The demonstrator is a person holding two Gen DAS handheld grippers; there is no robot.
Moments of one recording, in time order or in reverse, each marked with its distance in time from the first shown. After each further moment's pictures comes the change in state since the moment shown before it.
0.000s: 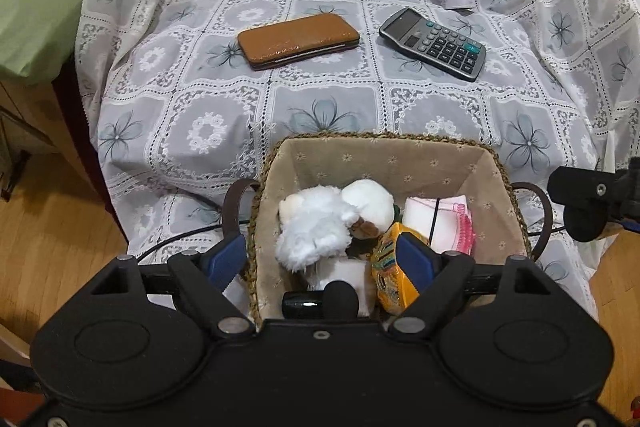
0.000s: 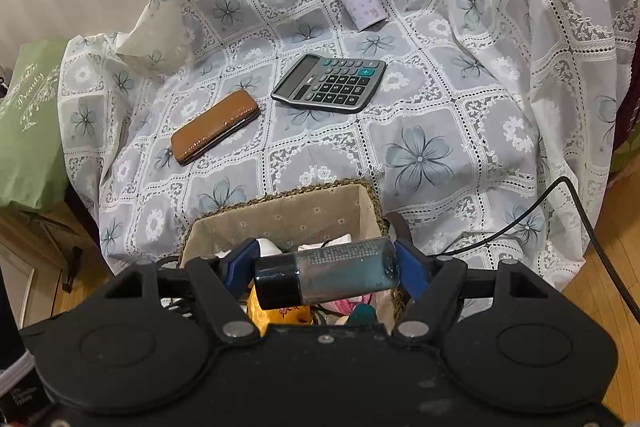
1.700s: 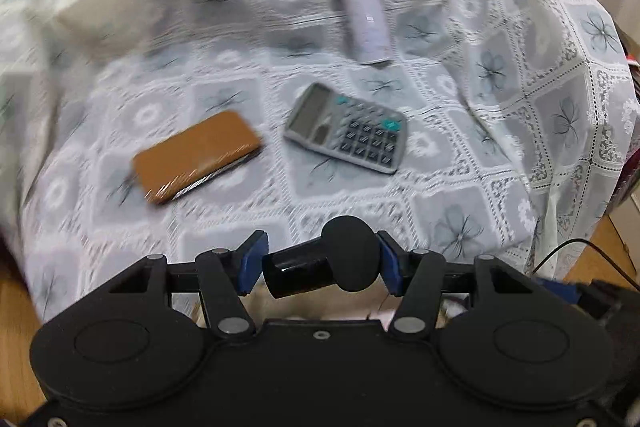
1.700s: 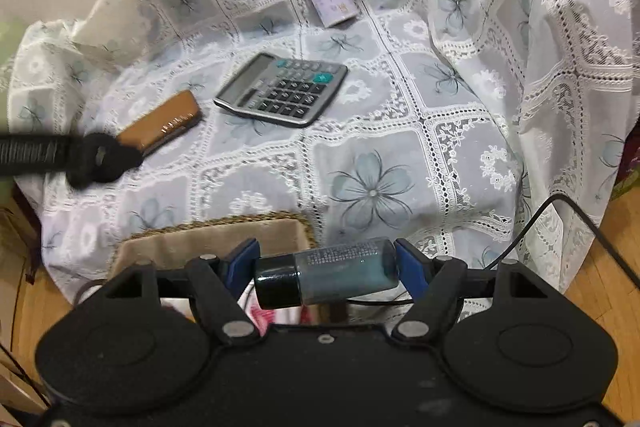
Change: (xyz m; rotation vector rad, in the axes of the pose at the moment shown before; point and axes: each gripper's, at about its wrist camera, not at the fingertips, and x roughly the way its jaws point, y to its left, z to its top) left arm 0.014 -0.042 0.116 0.160 -0.045 -0.201; right arm 0.052 -0.034 0.038 -0.043 0.001 -0.089
